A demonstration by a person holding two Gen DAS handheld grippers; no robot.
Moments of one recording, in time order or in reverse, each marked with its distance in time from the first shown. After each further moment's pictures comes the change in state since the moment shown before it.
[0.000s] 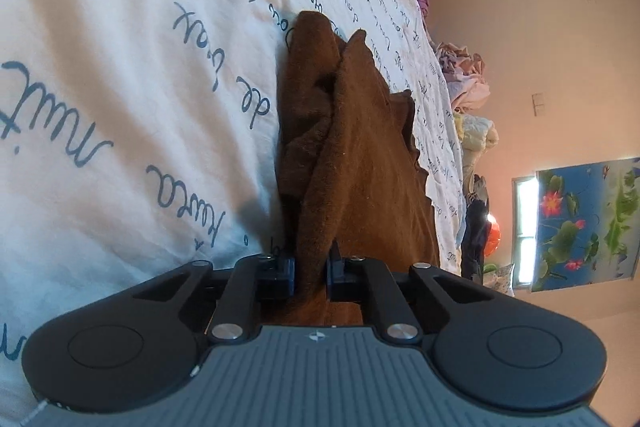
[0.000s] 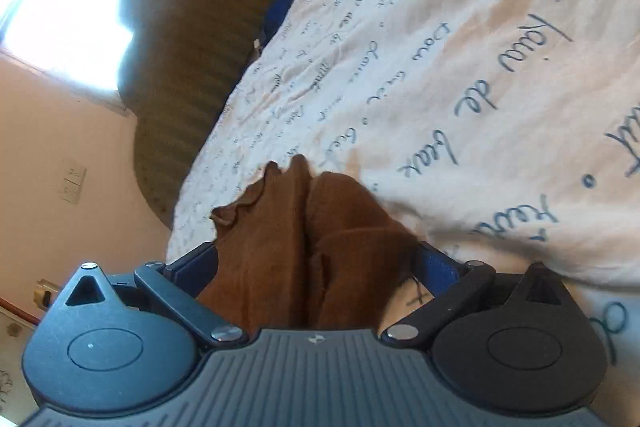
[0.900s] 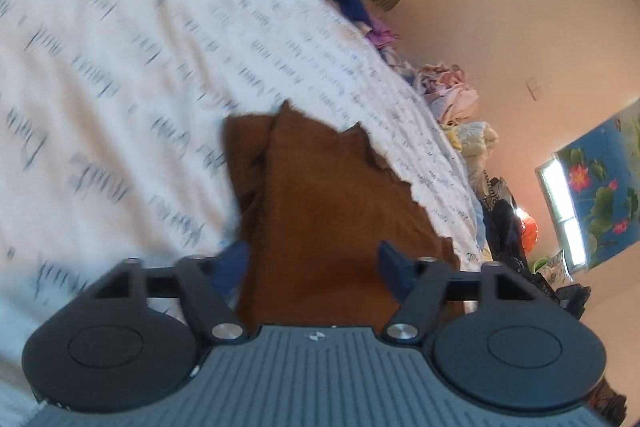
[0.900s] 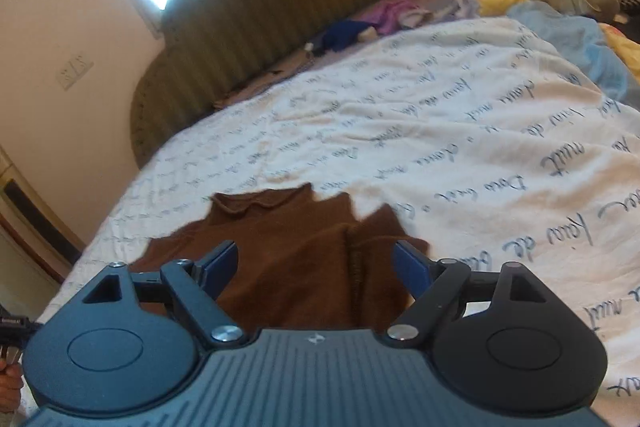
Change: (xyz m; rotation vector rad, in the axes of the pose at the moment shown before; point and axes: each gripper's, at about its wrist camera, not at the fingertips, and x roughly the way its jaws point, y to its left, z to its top) left arm -0.069 -0.088 -0.041 0.327 -0.214 0.106; right arm -0.021 0.113 -0.013 -0.507 -0.062 -0.173
